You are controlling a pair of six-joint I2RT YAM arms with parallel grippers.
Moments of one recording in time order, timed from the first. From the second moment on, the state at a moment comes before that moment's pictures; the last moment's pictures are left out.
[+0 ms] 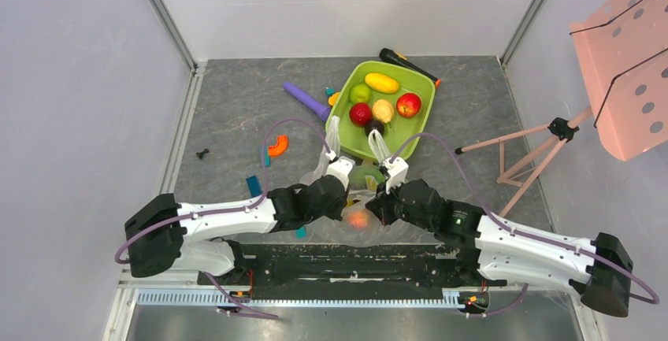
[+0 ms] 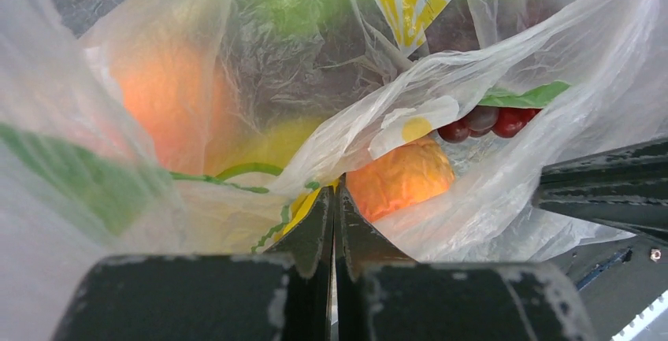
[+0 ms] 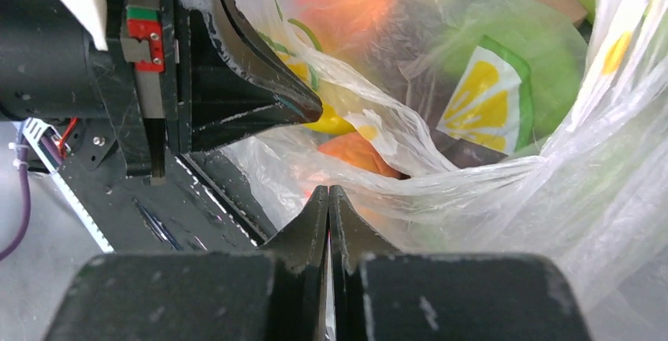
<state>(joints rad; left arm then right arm) -1.14 1.30 0.71 -0.15 -0.31 -0.51 1.08 0.84 0.51 -0.17 0.18 0.45</state>
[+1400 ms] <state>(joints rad) -1.14 1.22 0.53 0.01 -0.26 -0.59 1.12 1.28 0.59 -0.01 0.33 0.57</state>
